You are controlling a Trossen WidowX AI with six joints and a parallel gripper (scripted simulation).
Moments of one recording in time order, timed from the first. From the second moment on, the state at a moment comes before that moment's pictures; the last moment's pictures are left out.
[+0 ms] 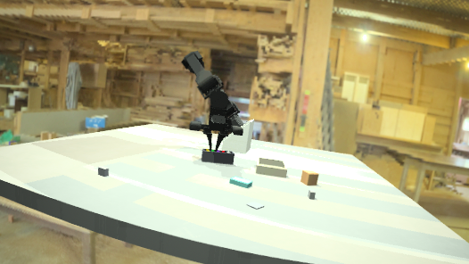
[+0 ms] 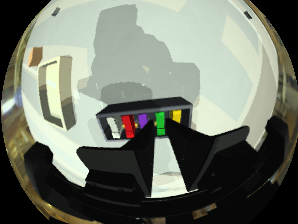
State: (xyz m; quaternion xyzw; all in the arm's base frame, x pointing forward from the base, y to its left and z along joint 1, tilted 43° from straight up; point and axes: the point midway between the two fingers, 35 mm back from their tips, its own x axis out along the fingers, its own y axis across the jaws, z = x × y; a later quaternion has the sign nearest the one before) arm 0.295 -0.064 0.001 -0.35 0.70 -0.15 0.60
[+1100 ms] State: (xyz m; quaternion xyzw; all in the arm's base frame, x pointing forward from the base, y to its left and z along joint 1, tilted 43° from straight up) arm 0.295 -0.059 0.007 -0.35 0.70 -0.15 0.60
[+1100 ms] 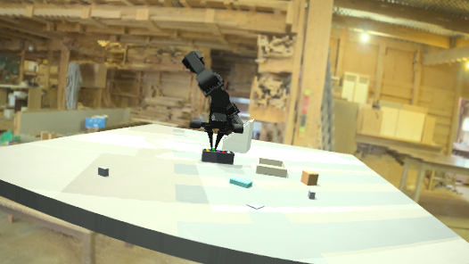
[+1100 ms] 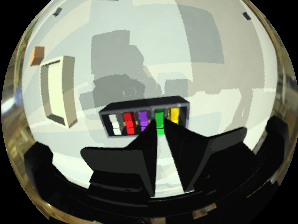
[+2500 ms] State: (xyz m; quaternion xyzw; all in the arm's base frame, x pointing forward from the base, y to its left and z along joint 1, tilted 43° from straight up) arm 0.296 -0.045 0.022 -0.36 0.70 -0.15 0.60
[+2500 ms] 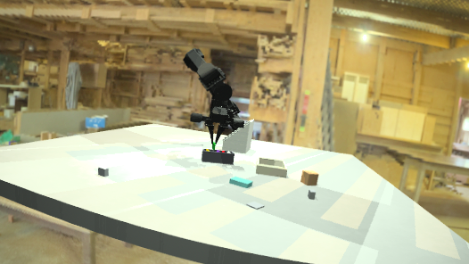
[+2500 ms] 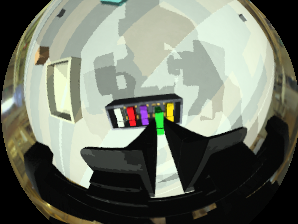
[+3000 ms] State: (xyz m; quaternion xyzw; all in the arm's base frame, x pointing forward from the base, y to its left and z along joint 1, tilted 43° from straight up) arm 0.296 -0.040 0.028 -0.36 0.70 -0.15 0.60
